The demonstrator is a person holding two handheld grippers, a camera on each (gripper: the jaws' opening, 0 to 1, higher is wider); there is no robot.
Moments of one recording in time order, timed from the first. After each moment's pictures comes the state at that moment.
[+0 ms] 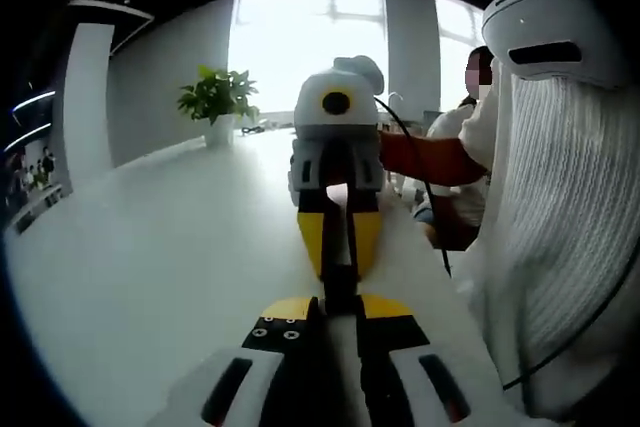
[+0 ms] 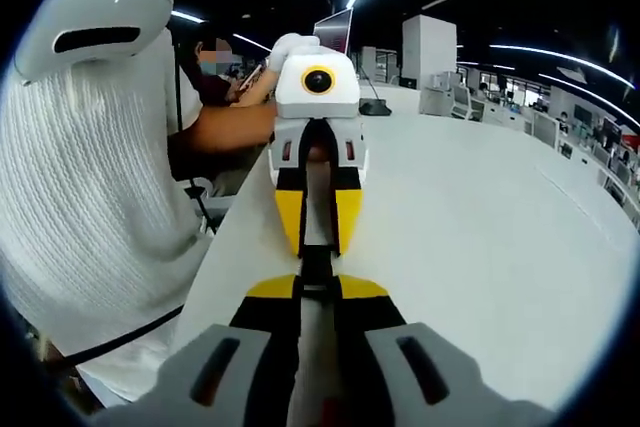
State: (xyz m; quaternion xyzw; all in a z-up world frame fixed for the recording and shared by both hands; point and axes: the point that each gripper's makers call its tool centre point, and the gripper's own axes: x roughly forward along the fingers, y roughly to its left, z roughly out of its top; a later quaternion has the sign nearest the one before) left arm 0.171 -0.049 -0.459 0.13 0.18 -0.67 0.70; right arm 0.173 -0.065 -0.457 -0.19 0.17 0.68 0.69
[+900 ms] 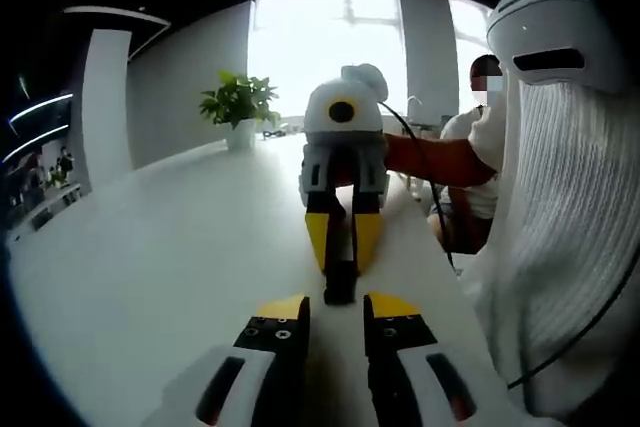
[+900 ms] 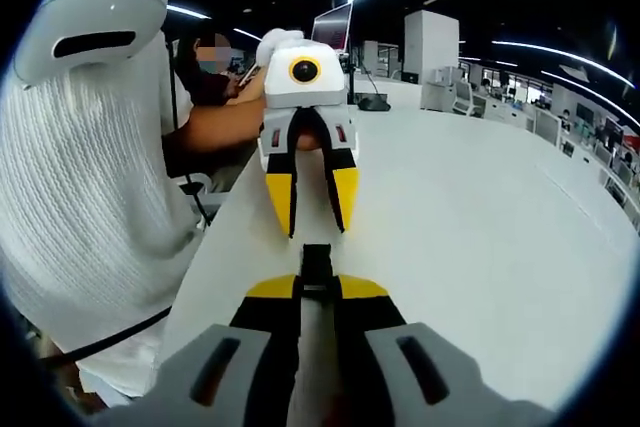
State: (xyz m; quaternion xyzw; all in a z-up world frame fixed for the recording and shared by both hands) left arm 0.176 -0.034 -0.453 0.13 0.18 -0.64 0.74; right arm 0.185 -0.065 -0.457 -0.19 0.18 0.68 0.68
